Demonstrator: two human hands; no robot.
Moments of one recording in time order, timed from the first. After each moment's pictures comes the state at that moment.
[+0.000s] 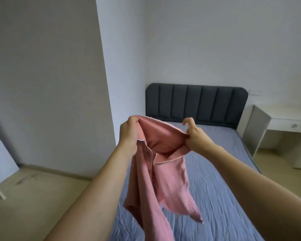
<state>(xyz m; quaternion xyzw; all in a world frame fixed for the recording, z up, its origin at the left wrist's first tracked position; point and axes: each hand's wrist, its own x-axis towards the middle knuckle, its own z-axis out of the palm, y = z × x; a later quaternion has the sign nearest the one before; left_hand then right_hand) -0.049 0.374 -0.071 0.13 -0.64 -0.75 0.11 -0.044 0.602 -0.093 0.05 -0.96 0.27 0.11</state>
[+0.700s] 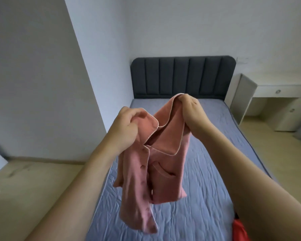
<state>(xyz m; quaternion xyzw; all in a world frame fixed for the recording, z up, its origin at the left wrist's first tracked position) 0.000 0.381 -0.096 -0.19 -0.84 -0.49 0.11 -0.008 0.590 -0.081 -0.05 -0.77 0.62 0.17</state>
